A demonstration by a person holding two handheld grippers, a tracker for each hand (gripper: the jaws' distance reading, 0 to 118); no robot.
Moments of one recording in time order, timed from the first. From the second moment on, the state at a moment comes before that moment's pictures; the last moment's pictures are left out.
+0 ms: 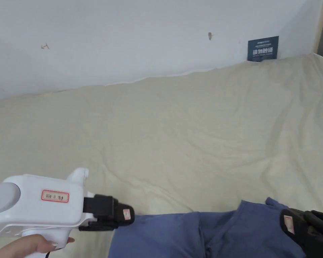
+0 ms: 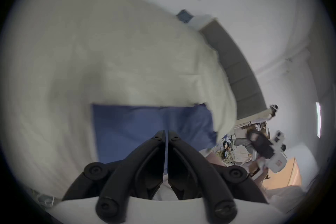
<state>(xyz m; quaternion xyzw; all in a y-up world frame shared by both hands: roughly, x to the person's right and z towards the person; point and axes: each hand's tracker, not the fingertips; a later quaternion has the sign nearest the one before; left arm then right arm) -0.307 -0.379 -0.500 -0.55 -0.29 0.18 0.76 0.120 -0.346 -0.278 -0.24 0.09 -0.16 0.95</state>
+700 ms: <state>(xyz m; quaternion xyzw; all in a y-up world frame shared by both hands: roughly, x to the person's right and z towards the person) -0.328 -0.516 -0.545 -0.60 -0.42 0.36 0.57 0.084 -0.362 -0.311 -0.30 0.09 -0.18 0.93</state>
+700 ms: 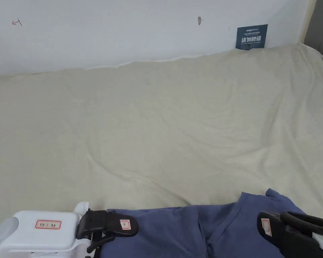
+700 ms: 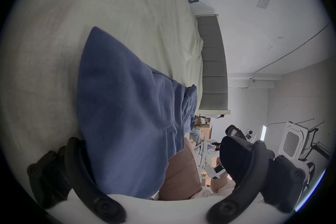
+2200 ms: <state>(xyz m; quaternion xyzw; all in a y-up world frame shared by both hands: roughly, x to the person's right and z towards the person) -0.034 -0.409 -0.494 -0.67 -0.37 0.00 0.65 0.177 -0.343 -0.249 -0.26 0.03 -0.25 0.93</state>
